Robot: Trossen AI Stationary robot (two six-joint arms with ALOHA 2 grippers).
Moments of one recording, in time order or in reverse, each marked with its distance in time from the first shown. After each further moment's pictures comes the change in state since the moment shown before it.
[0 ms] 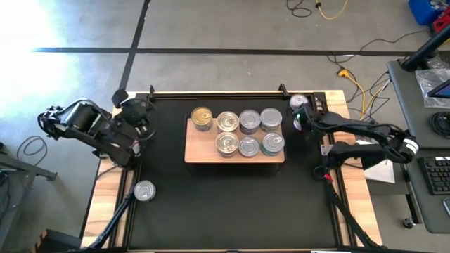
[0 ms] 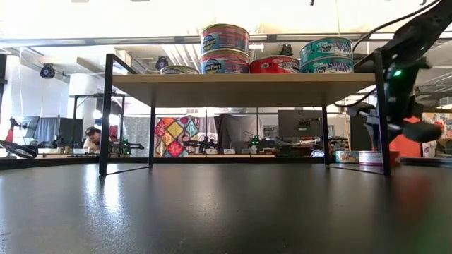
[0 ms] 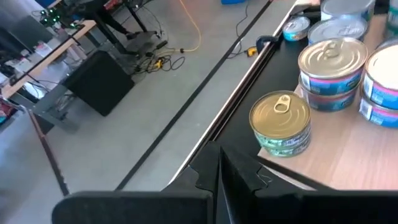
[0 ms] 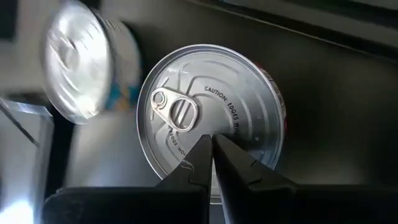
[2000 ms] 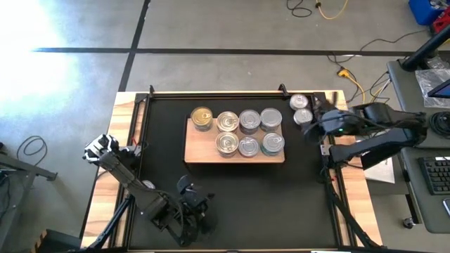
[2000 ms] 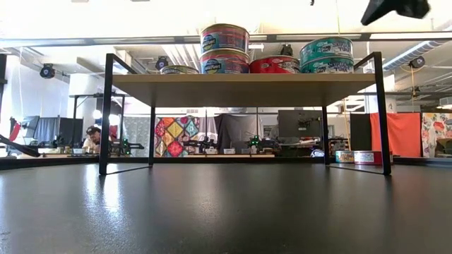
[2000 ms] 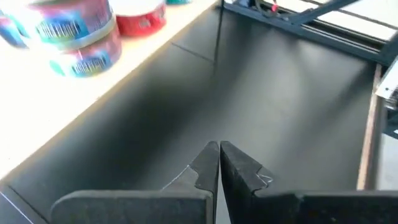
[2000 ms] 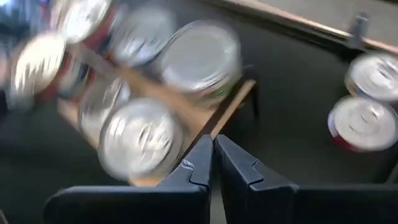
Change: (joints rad) left arm -0.381 0.765 0.060 0.562 0.132 -0.673; right arm 0.800 -0.224 0.813 -0.710 0.048 -1.055
